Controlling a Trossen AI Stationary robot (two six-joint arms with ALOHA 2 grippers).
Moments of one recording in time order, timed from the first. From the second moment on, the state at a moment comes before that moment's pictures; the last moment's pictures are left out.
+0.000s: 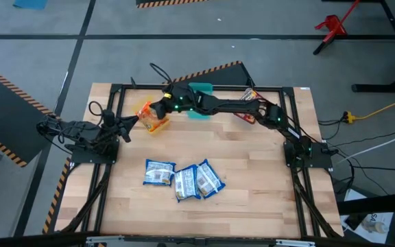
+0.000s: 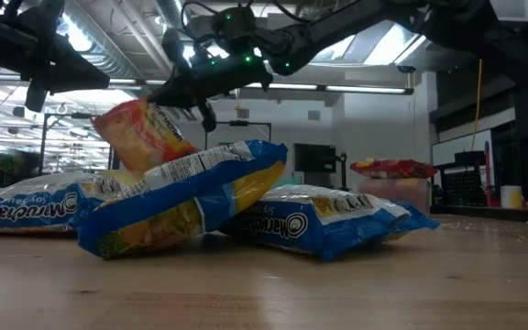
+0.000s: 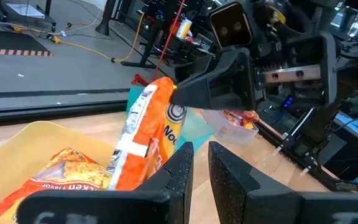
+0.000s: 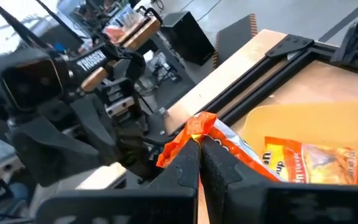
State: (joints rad) left arm -0.31 0.01 0.26 -0.43 -0.96 -0.64; right arm -0.26 2.36 2.00 0.12 -0.18 0.63
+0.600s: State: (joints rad) left arm -0.31 0.01 0.26 -0.44 -0.96 -0.64; right arm -0.26 2.41 2.00 0.18 -0.19 0.78
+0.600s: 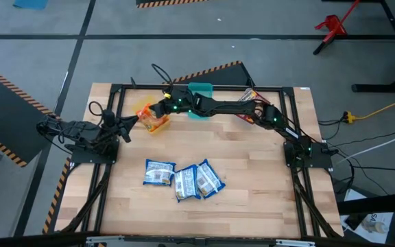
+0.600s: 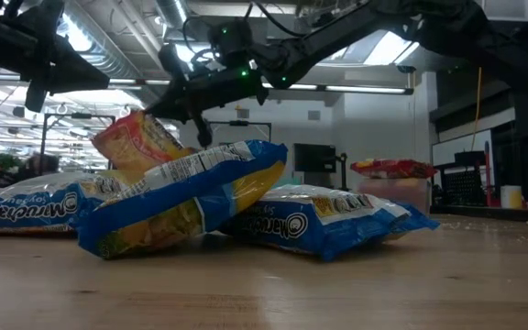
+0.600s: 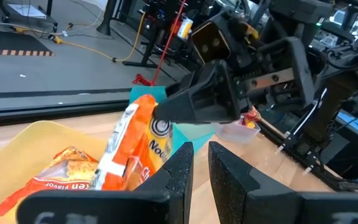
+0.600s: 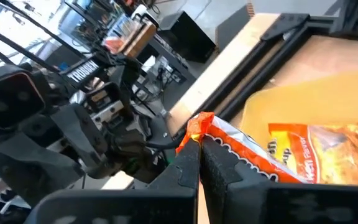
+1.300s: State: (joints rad) left arm -0.31 0.01 0.26 -0.43 -0.96 -0.62; right arm -0.25 2.44 2.00 0.24 -0.19 0.90
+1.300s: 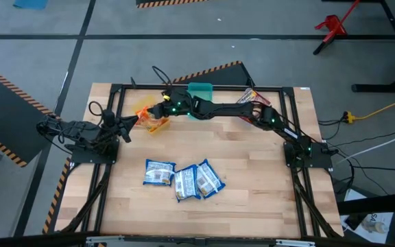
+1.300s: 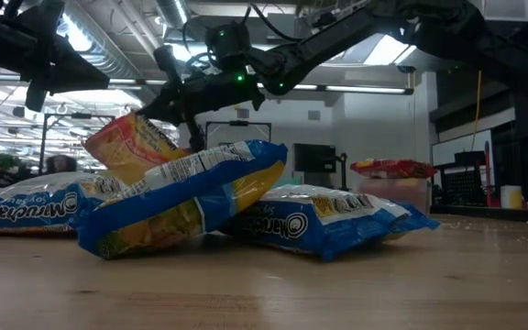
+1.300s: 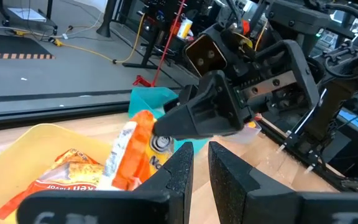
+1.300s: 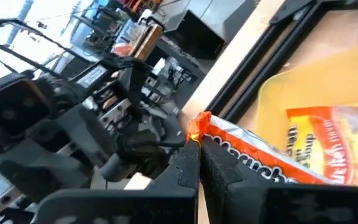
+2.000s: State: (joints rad) left arm -0.31 0.01 0.26 -0.43 -0.96 -0.62; right arm -0.31 2.44 2.00 0.18 -0.09 0.67
